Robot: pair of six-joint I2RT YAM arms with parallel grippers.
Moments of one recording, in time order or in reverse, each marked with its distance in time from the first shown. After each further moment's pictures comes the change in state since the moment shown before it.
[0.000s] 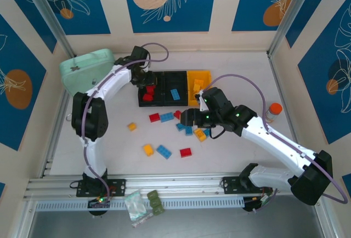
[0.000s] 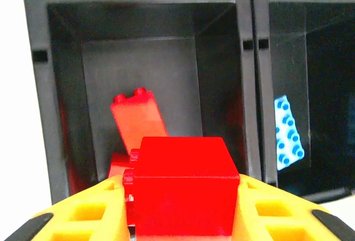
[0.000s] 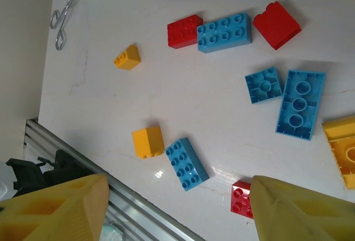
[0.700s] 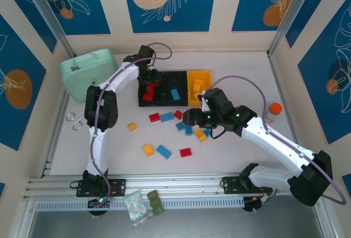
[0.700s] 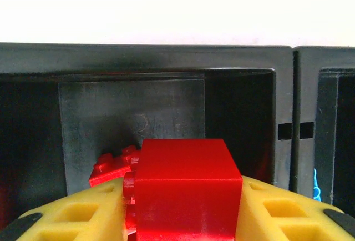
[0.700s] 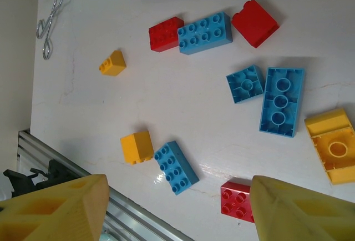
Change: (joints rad) left arm 0.000 0.206 0.183 -0.008 -0.016 -0.058; right arm -0.028 -0.003 -0.029 0.004 0.008 0.019
